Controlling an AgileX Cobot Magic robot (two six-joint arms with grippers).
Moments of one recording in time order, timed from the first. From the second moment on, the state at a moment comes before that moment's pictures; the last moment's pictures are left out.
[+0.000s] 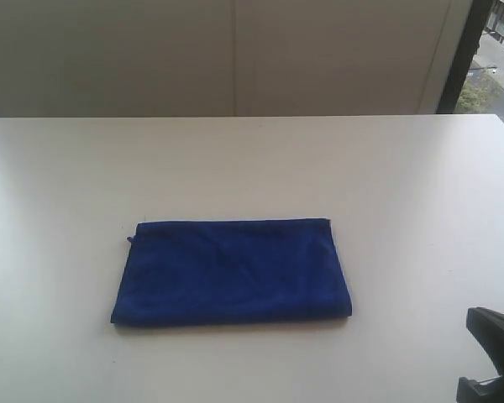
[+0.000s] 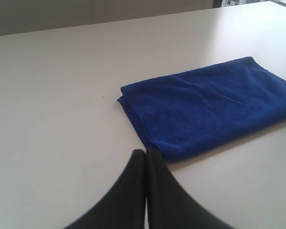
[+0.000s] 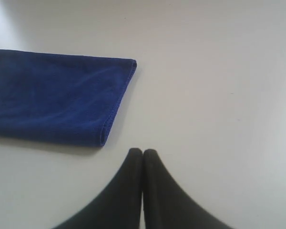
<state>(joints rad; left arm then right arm) -0.39 0.25 0.02 -0.75 0.10 0.71 0.22 0.61 -0.01 0.21 -0.11 -0.07</state>
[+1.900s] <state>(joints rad) -0.11 0.00 0.02 -0.05 0.42 0.26 0.22 0.61 -0.01 0.21 -0.10 -0.07</state>
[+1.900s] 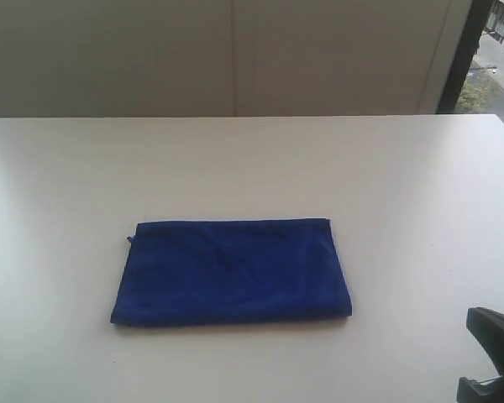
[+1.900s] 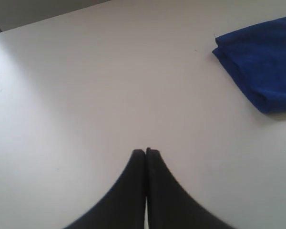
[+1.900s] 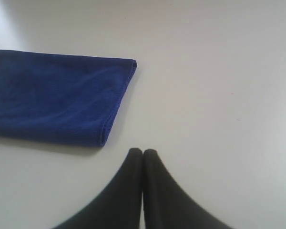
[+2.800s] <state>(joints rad) -0.11 0.00 0.02 -0.06 0.42 0.29 0.18 0.39 -0.01 0.21 -0.03 -0.07</state>
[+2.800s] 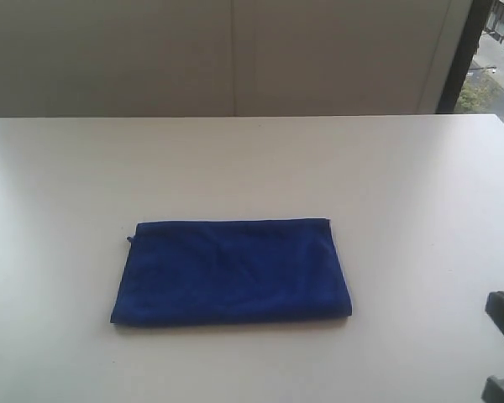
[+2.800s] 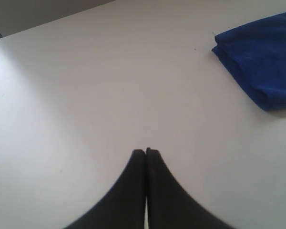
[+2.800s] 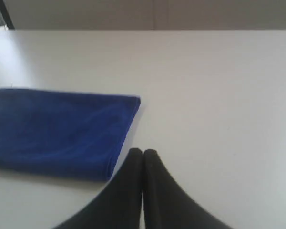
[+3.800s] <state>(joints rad) -0.11 0.00 0.02 -0.06 0.42 0.29 -0.09 0.01 -0.01 0.05 0.36 -0.06</state>
